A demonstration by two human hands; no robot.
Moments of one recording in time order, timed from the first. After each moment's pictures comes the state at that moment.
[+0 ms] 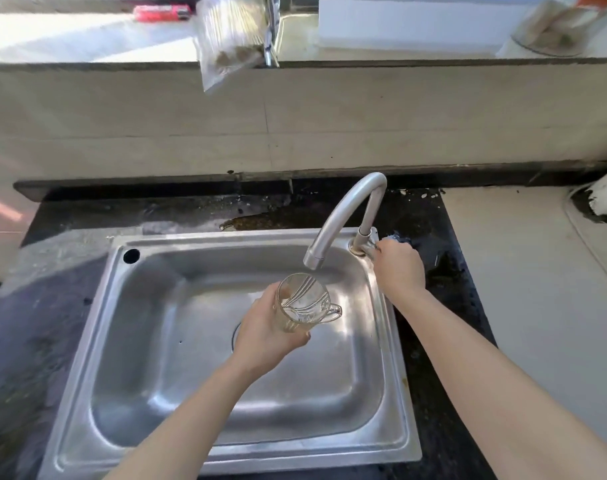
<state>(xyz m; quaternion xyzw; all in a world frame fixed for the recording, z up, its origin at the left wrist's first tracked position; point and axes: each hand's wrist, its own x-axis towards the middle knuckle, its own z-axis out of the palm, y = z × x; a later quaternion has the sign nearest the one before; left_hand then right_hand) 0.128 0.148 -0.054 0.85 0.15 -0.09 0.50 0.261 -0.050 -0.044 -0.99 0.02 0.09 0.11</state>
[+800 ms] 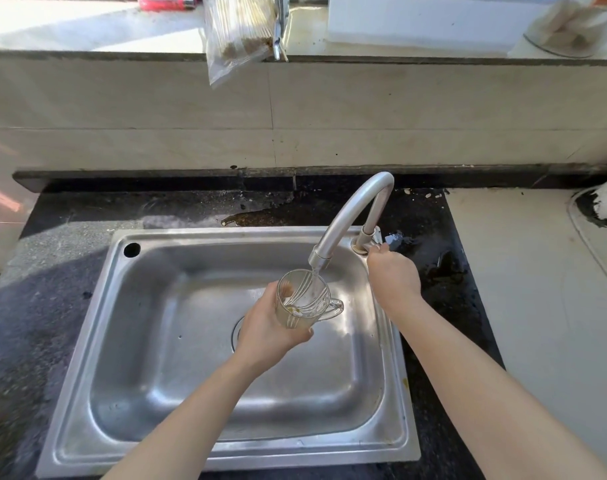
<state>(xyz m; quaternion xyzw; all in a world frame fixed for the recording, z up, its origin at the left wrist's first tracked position) 0.131 0.147 -0.053 0.84 0.18 -0.11 0.50 0.246 -0.041 -0.046 -0.98 -0.12 0.09 -0.08</state>
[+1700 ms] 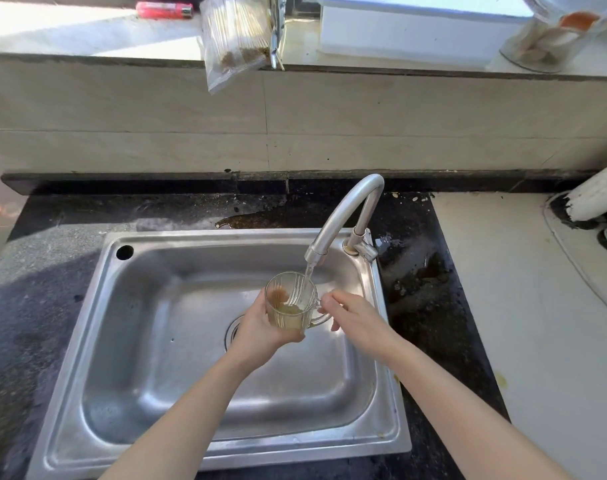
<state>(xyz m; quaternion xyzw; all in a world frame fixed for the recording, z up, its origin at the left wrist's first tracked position) 0.128 0.152 -0.060 0.74 0.19 -0.15 0.63 0.174 -0.025 -0.025 -0.84 -0.06 0.31 0.45</state>
